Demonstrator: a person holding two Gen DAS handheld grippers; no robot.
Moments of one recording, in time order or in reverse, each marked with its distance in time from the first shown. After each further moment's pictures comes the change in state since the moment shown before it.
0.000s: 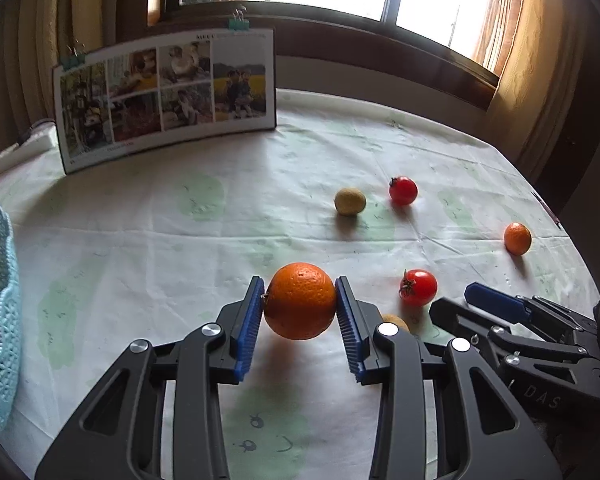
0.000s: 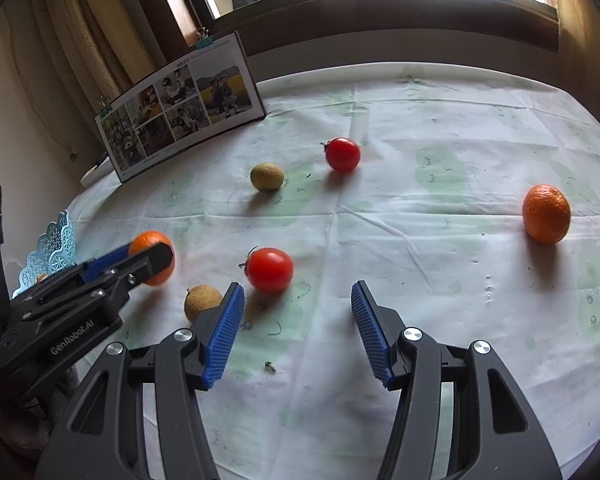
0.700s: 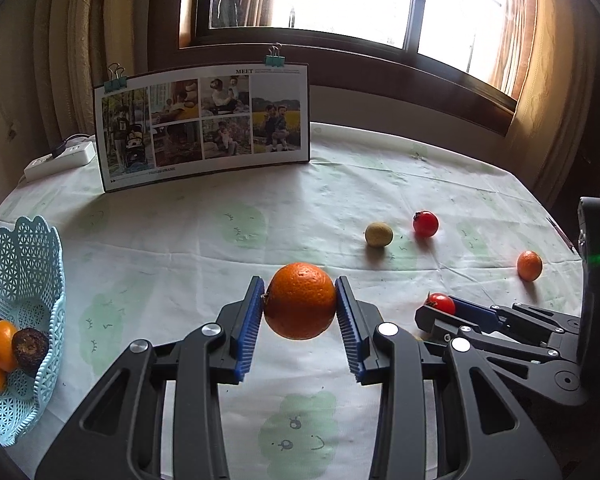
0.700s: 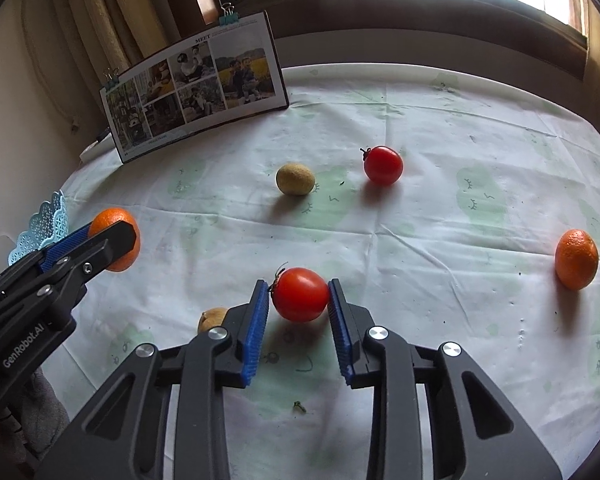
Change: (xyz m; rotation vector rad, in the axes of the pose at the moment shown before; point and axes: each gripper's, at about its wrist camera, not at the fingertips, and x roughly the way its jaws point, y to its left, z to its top) left arm -0.023 0.014 0.006 -0.033 -0.077 0.076; right arm 0.021 0.025 0.017 -0.091 0.032 -0.023
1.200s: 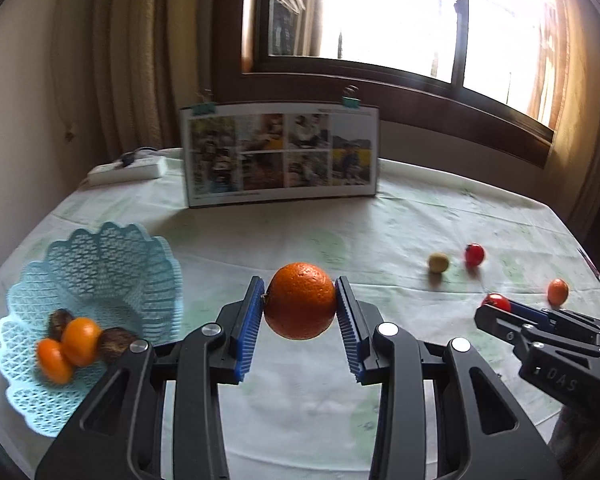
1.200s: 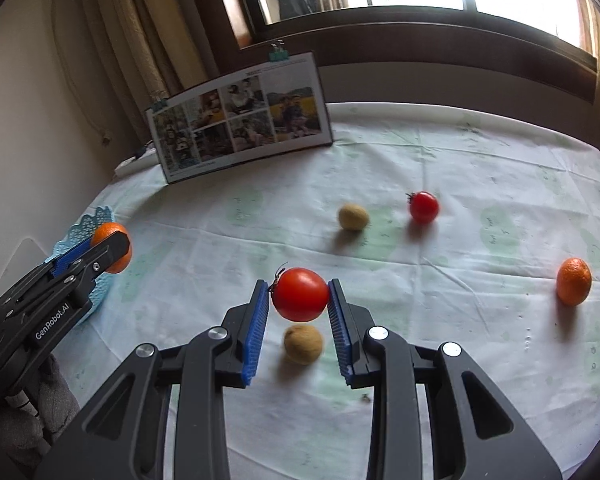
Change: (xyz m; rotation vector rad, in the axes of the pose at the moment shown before) left arm -0.050 0.049 -0.002 -0.072 -0.097 0.175; right arm -0.039 0.040 0.007 -0.043 -0.081 0.076
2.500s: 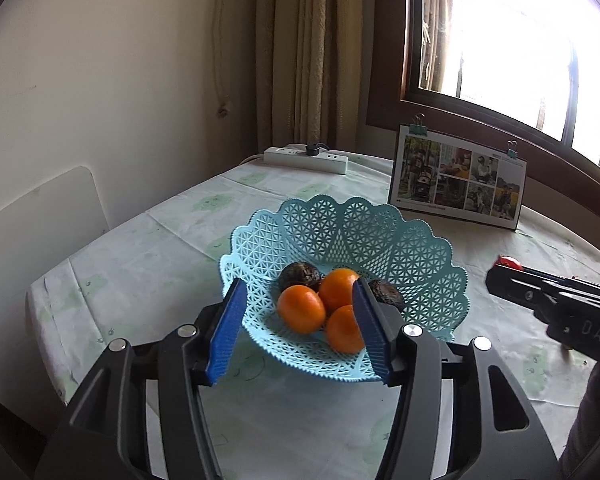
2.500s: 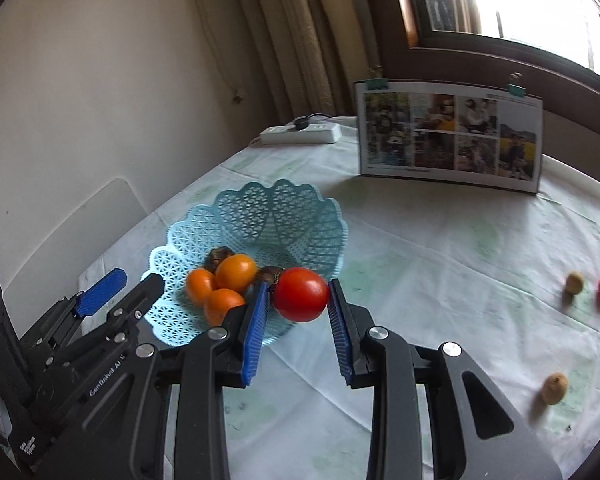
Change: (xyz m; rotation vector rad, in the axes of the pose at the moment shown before) left arm -0.089 0.158 -0.052 -0.221 -0.068 0.335; right arm 0.019 0.198 -0.003 -0.276 0.031 0.302
